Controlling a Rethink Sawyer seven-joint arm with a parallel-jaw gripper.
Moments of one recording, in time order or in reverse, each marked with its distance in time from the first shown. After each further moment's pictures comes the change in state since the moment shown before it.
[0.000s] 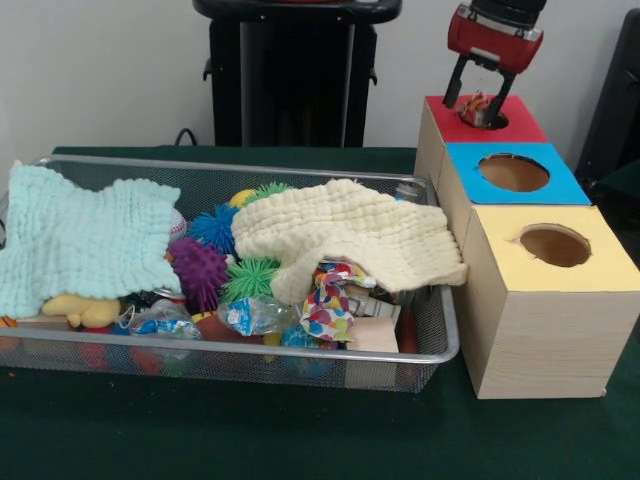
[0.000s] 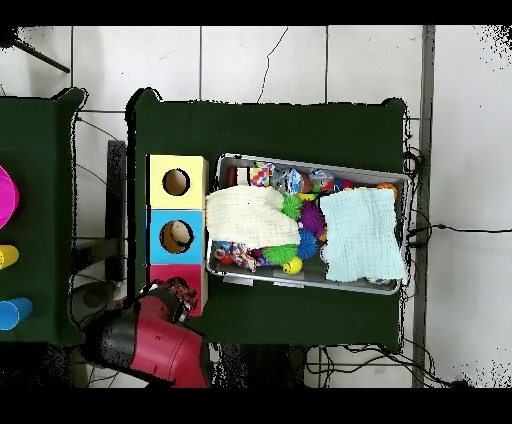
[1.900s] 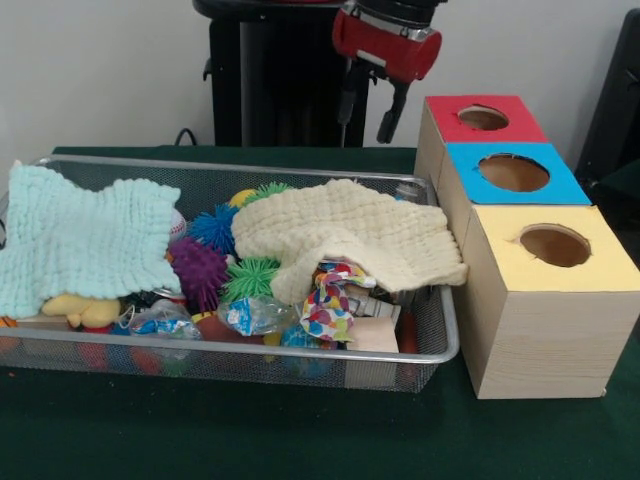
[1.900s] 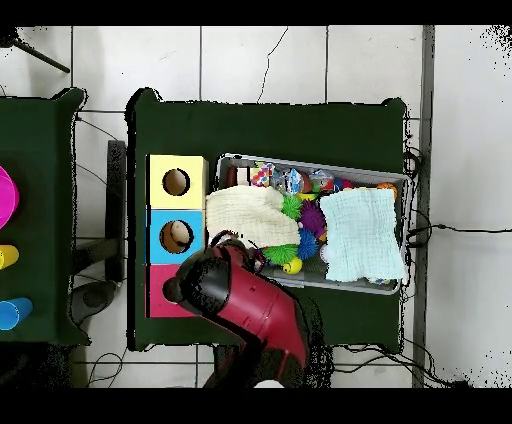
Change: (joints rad) arm -0.358 -0.032 0.019 -0.149 -0.148 0.044 0.000
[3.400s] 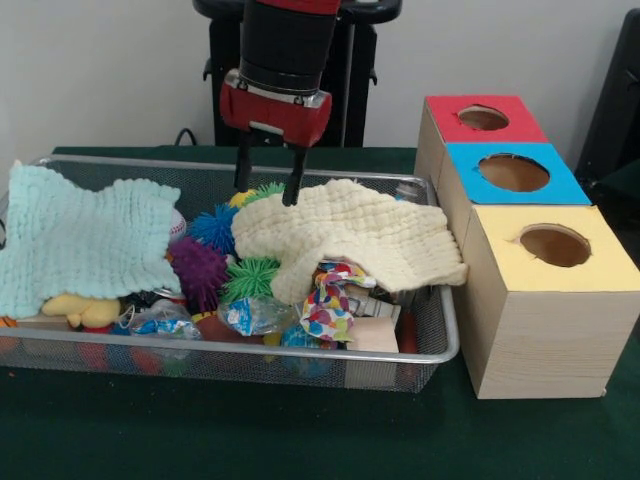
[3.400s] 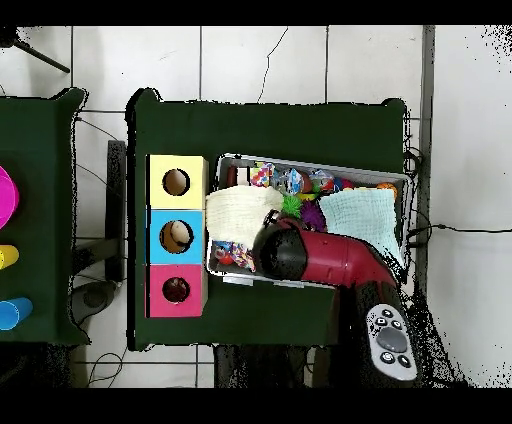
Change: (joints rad) arm -0.495 0.005 0.398 -0.157 -0.619 0.000 0.000
